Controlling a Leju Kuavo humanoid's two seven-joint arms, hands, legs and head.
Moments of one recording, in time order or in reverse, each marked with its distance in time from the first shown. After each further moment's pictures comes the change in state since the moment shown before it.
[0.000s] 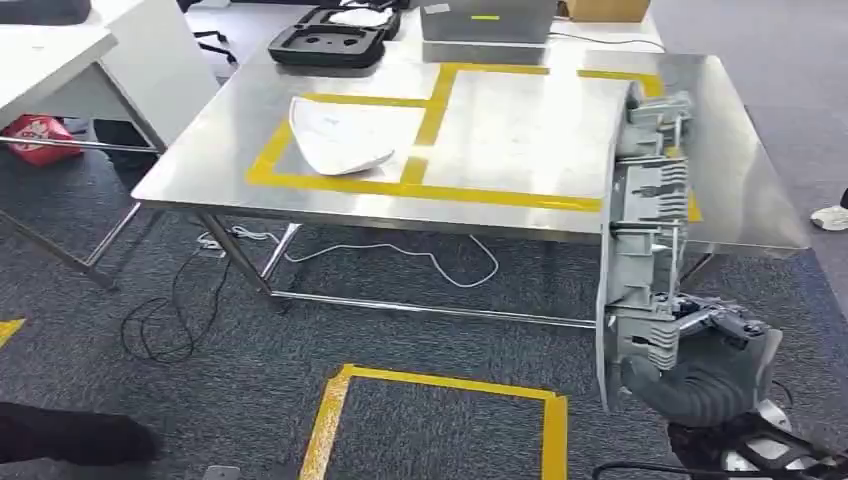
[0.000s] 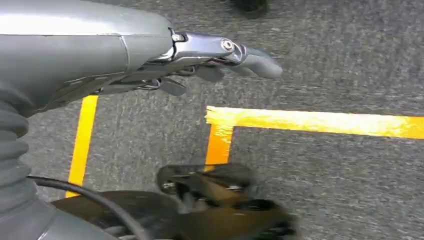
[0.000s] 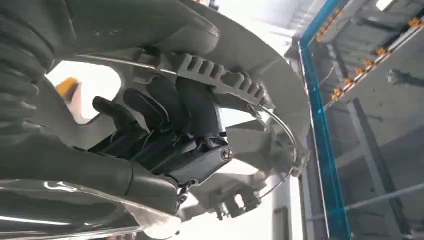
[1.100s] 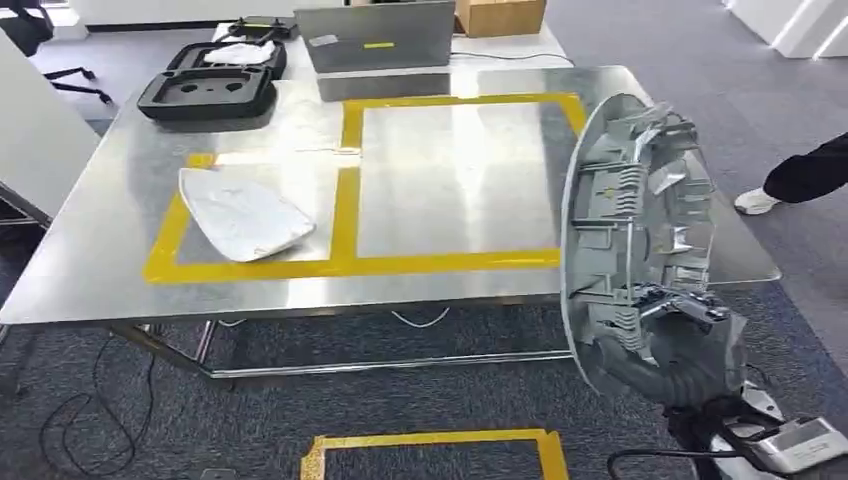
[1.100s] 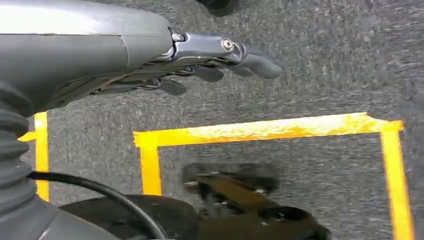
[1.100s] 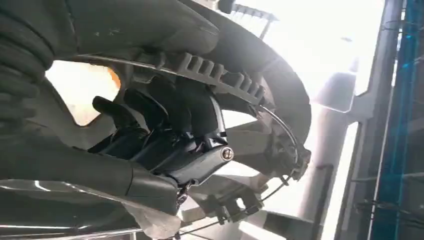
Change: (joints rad) left arm 0.002 0.002 0.016 0.001 -0.012 -0.002 0.005; right arm -0.042 -0.037 -0.009 0.099 0.135 -0.046 0.001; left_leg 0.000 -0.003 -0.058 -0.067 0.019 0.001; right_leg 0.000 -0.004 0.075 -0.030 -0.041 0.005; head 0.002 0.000
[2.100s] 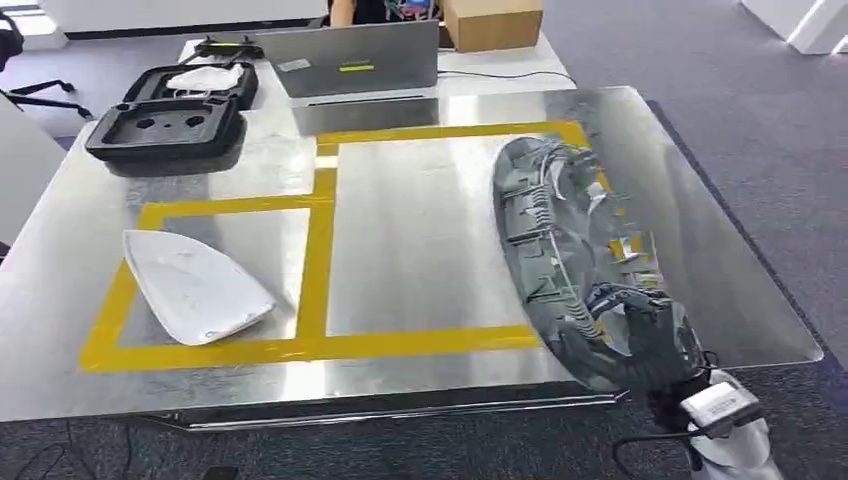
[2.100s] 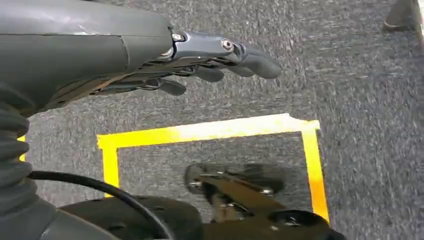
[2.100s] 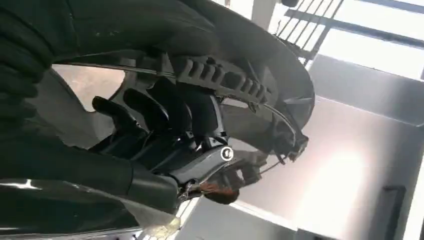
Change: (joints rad) left arm -0.002 0.000 0.008 0.000 -0.003 0.013 0.002; right arm -0.066 -0.053 0.045 0.153 0.079 -0.026 0.032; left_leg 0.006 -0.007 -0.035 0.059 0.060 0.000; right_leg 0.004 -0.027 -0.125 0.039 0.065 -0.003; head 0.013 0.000
